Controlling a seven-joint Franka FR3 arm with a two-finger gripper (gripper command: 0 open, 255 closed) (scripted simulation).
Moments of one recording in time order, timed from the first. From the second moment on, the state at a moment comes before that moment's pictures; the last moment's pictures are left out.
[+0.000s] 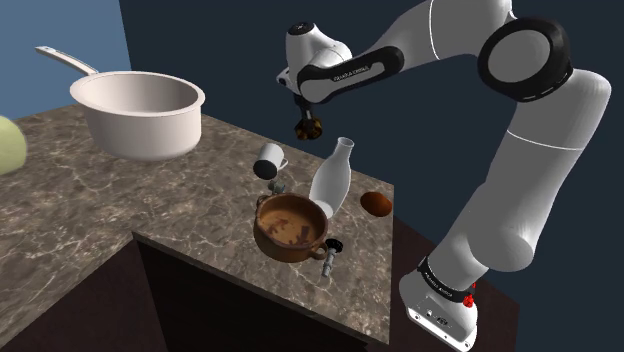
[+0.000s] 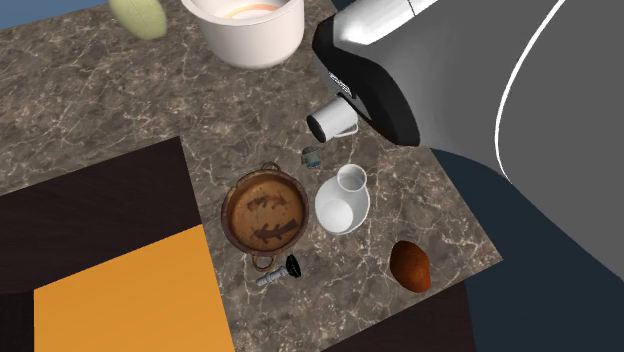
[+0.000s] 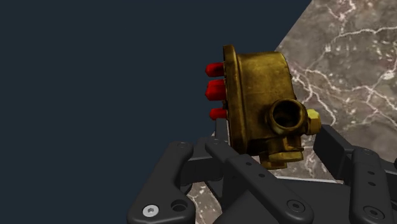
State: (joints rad) arm 0.17 0.22 -0.13 -1.91 -0.51 2.12 -0.66
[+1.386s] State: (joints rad) arm 0.27 0.00 -0.05 -2.00 -0.49 1.92 -0.57
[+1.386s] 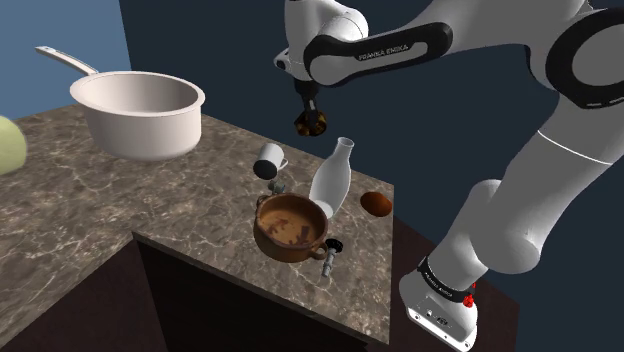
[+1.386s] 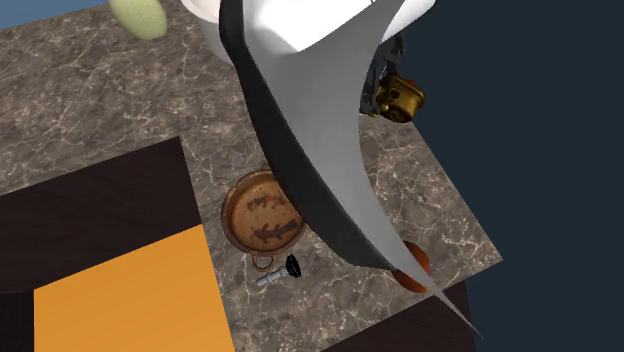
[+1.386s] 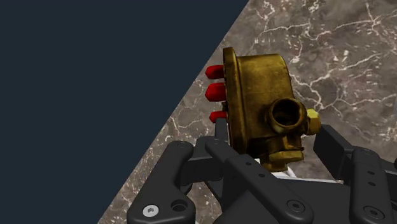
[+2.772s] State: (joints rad) arm 0.51 -0.17 0.23 -2.09 -0.34 1.65 -0.17
